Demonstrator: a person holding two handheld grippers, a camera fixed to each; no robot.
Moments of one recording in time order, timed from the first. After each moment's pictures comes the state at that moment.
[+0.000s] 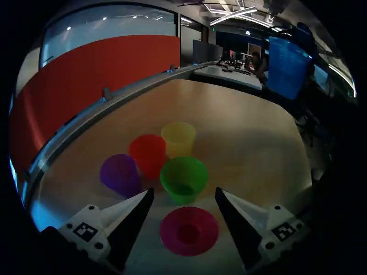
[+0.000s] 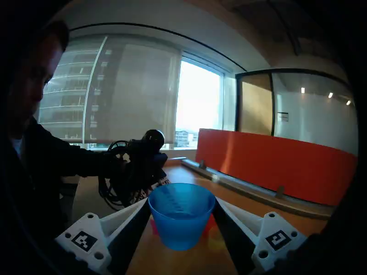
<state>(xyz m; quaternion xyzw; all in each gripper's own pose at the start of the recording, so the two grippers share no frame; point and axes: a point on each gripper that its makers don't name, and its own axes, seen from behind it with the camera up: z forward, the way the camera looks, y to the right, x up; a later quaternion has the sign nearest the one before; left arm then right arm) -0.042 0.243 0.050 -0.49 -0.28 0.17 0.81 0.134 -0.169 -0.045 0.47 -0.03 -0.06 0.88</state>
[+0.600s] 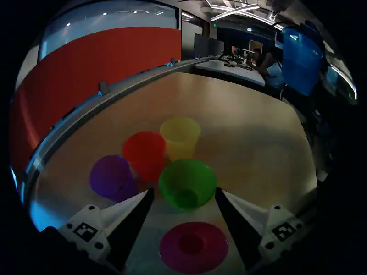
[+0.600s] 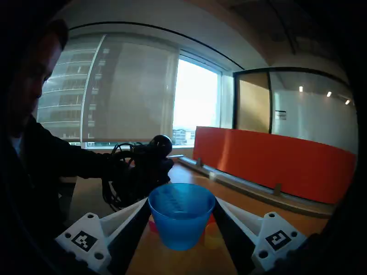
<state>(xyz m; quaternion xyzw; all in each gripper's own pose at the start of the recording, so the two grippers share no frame) -0.066 0.266 0.068 -0.48 -0.30 0.17 0.80 0.129 -0.162 -0.040 0.46 -0.04 -0.06 0.89</state>
